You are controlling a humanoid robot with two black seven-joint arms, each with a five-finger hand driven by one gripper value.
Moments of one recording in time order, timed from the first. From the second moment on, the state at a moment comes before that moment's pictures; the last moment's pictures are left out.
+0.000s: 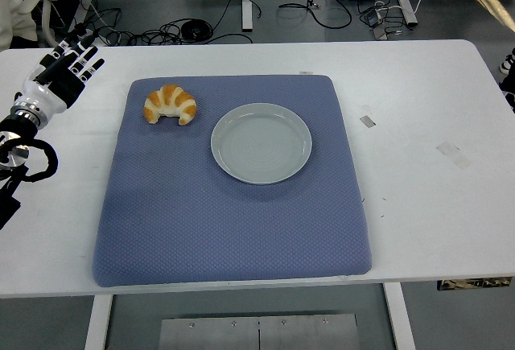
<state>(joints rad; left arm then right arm) -0.83 0.29 -0.88 -0.44 -0.04 -0.32 -0.08 -0.09 0.00 0.10 0.12 -0.10 -0.06 0.22</state>
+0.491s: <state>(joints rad) -0.83 0.29 -0.88 -0.46 0.18 -0.35 -0.07 -0.09 0.00 0.10 0.12 -0.10 -0.06 0.22</state>
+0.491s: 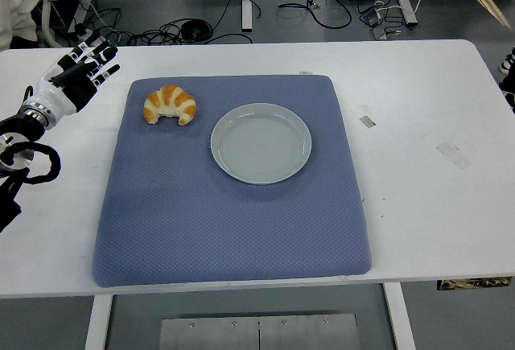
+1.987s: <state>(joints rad) -1.20 0.42 -0.18 -0.58 0.78 -0.35 -0.08 -0.09 0.00 0.10 0.12 -0.10 -0.06 0.22</state>
